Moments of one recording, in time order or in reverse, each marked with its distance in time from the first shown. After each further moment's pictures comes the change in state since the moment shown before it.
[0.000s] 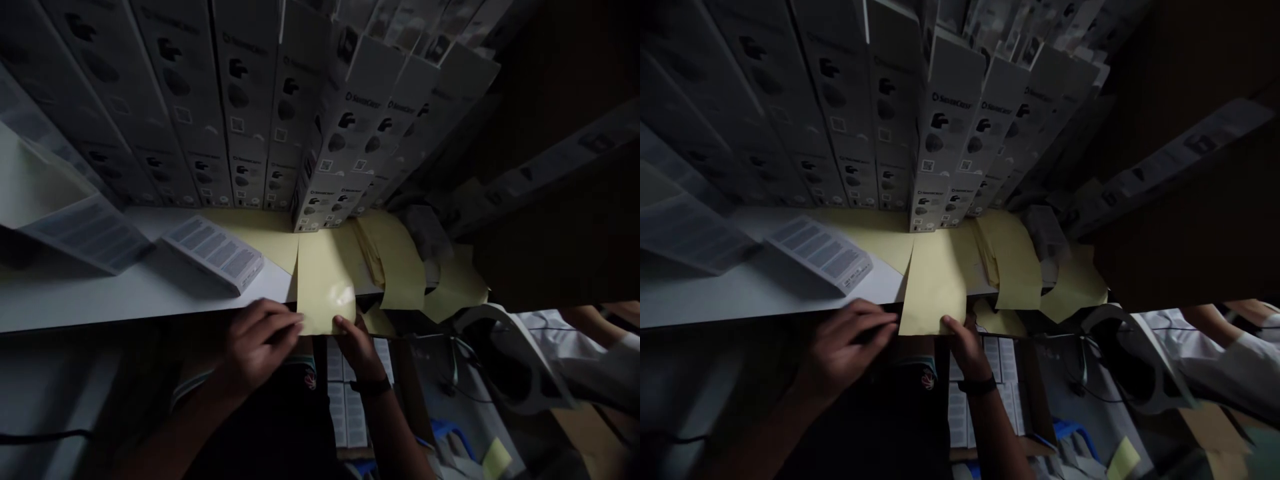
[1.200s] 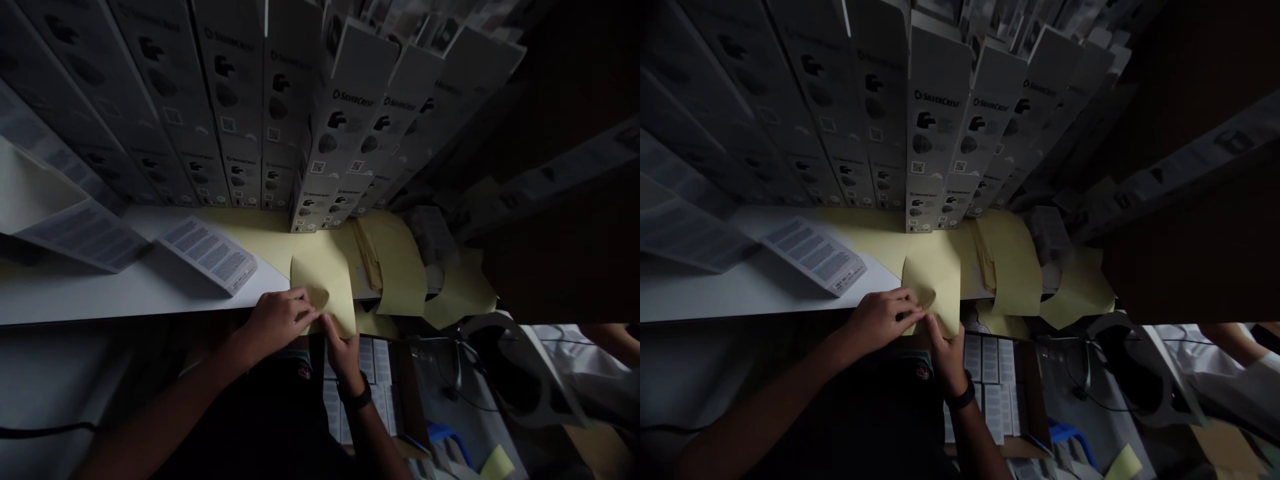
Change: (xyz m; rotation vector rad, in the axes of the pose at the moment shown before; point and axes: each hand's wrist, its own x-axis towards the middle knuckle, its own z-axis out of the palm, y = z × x) left_hand 0.034 -0.005 0.047 0.208 -0.565 -0.135; right_hand -0.006 -0.002 0.024 -0.194 0.148 -0.259
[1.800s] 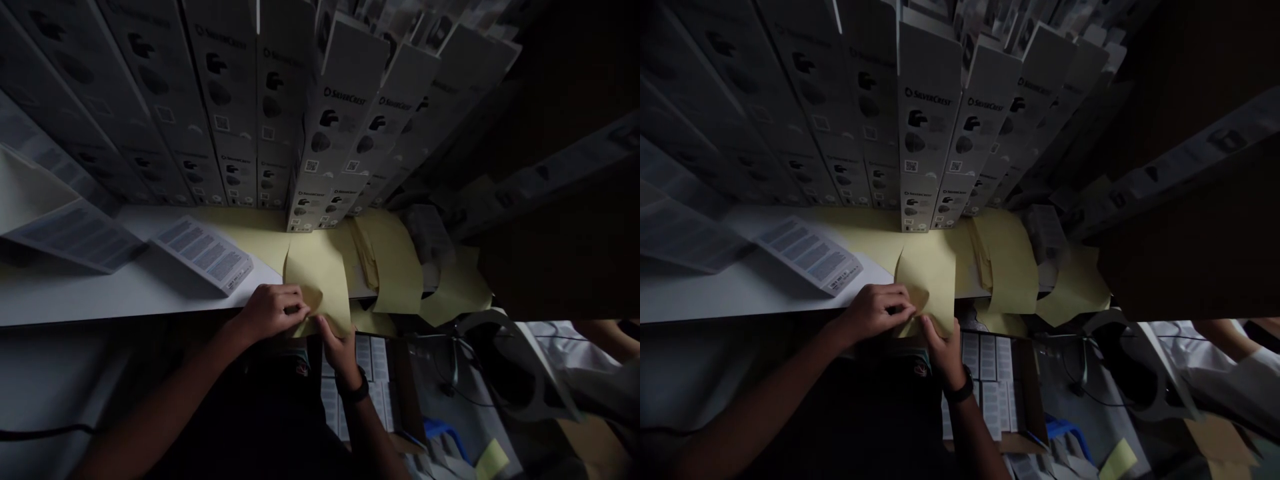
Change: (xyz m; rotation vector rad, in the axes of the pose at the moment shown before) left_hand 0.003 -0.025 0.004 -0.170 0.030 0.109; right_hand 0.005 -0.001 -0.007 -0.093 -0.090 -0.054
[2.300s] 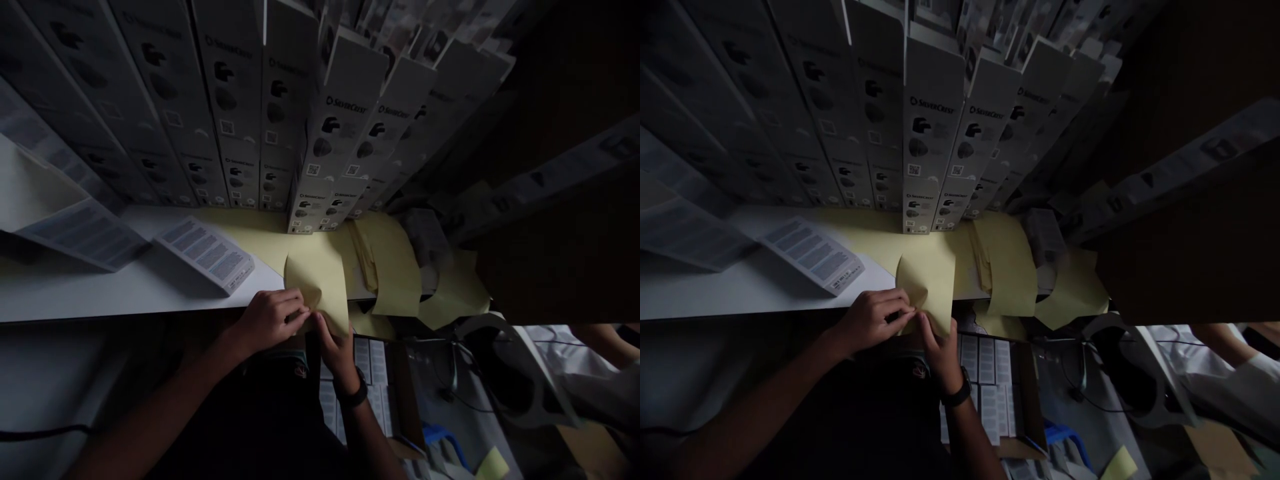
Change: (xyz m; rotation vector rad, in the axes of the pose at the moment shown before) left_hand -0.007 0.015 -0.003 0.107 0.033 0.050; right_hand -0.003 -0.008 0.007 -0.091 -0.001 -0.111
